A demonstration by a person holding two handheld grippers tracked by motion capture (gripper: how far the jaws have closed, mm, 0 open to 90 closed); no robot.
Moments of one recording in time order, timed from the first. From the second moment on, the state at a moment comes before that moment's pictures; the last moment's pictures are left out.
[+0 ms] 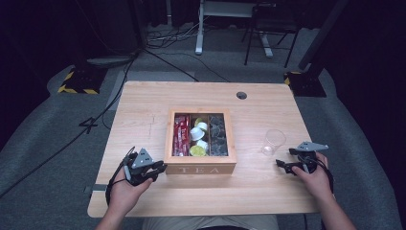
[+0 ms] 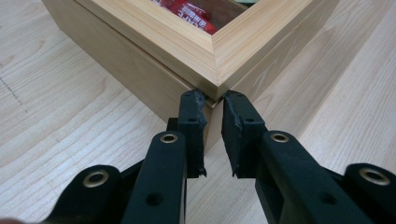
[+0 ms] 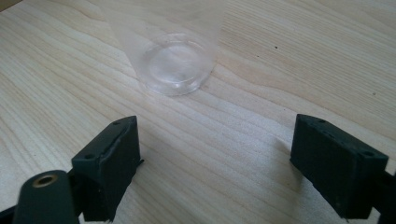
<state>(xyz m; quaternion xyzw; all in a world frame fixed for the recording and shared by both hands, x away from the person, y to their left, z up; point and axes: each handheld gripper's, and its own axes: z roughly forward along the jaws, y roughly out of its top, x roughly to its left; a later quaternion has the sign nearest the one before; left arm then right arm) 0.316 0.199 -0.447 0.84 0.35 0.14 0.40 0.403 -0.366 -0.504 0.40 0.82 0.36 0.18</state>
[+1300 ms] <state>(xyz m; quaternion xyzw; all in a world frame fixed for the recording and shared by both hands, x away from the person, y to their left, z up) 0.322 0.206 -0.420 0.81 0.34 0.14 0.46 0.370 -0.312 -0.397 0.30 0.82 0.48 0.14</state>
